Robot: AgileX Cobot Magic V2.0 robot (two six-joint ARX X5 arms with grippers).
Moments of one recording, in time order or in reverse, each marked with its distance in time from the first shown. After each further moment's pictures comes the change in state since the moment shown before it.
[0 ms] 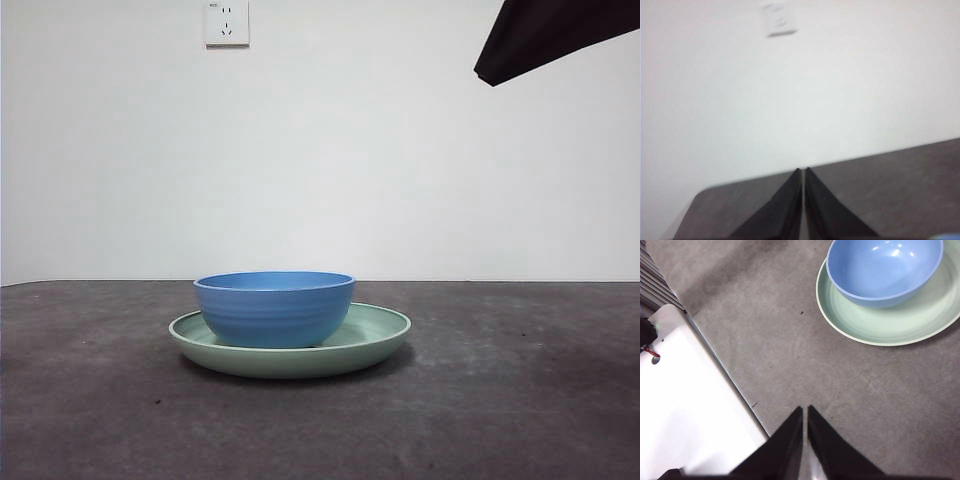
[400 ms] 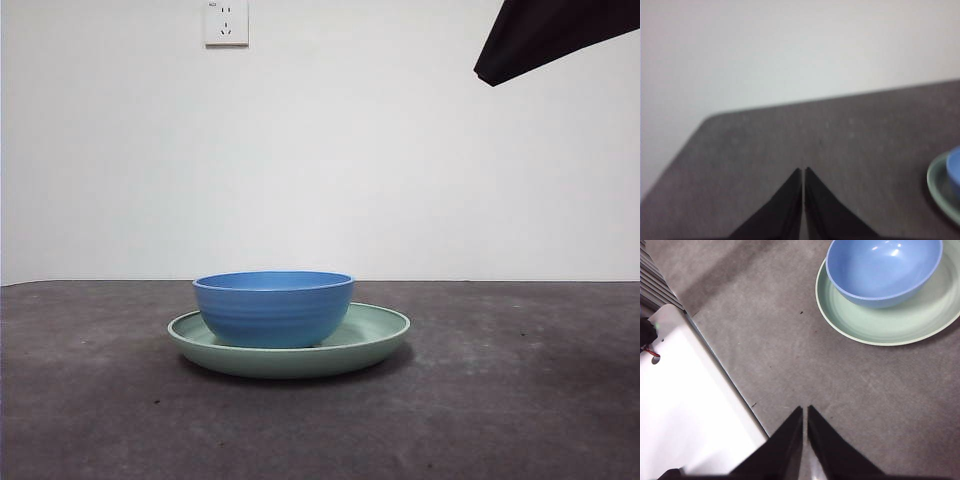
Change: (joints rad) left arm 0.068 -0.237 -0.388 -0.014 -0.010 0.004; right arm 0.000 0.000 0.000 0.000 0.000 0.000
